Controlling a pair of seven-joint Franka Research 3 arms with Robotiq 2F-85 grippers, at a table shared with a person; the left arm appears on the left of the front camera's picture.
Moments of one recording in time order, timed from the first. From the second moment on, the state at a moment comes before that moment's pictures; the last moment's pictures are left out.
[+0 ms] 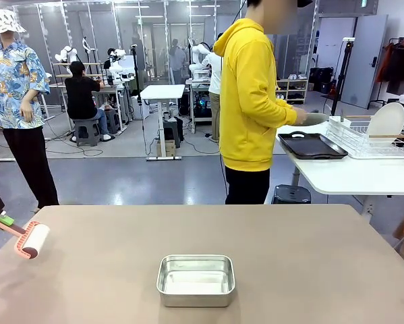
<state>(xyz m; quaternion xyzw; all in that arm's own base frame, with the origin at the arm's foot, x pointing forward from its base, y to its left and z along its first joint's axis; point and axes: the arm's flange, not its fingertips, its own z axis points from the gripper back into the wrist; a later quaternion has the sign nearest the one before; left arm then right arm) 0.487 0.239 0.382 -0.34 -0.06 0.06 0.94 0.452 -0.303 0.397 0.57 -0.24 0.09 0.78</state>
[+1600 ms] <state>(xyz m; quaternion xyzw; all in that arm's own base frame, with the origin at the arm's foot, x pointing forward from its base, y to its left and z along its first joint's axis) 0.465 -0.076 0.580 -0.02 -0.10 -0.56 0.82 0.452 -0.303 0.397 0.57 -0.24 0.09 0.78</state>
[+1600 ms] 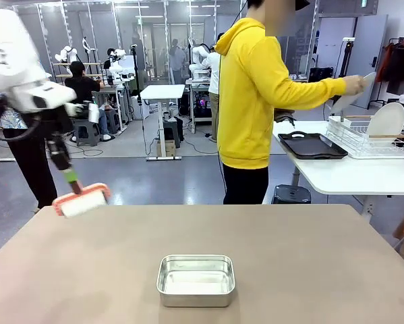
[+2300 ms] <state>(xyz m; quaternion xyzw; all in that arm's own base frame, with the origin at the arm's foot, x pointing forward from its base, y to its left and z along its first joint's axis) 0.449 -0.247 0.548 -0.05 -0.02 -0.73 0.68 0.452 -0.303 0.397 0.57 -0.24 0.09 0.78</state>
